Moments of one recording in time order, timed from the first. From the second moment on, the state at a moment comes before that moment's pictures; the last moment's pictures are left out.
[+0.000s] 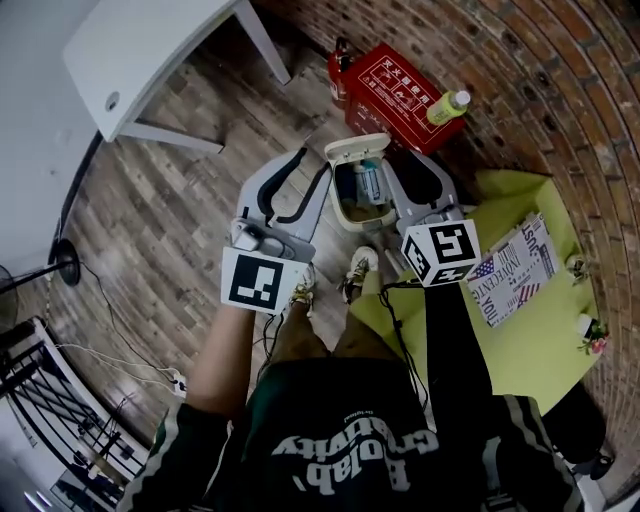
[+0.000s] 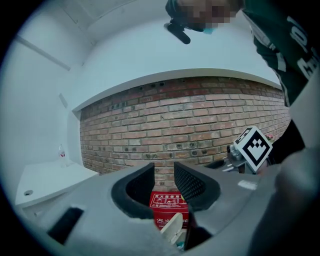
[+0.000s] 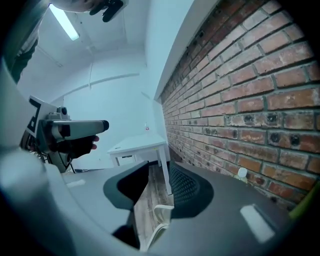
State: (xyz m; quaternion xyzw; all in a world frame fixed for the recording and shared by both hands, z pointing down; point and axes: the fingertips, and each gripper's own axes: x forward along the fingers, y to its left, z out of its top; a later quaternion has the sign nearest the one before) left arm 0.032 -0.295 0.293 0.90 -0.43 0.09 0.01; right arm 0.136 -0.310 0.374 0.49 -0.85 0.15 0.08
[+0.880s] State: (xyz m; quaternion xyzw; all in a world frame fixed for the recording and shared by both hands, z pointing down) left arm 0.001 -0.326 0.401 0.89 -0.44 0.10 0.07; right arm 0.077 -0.387 0.562 0.44 -0.85 0.21 0.21
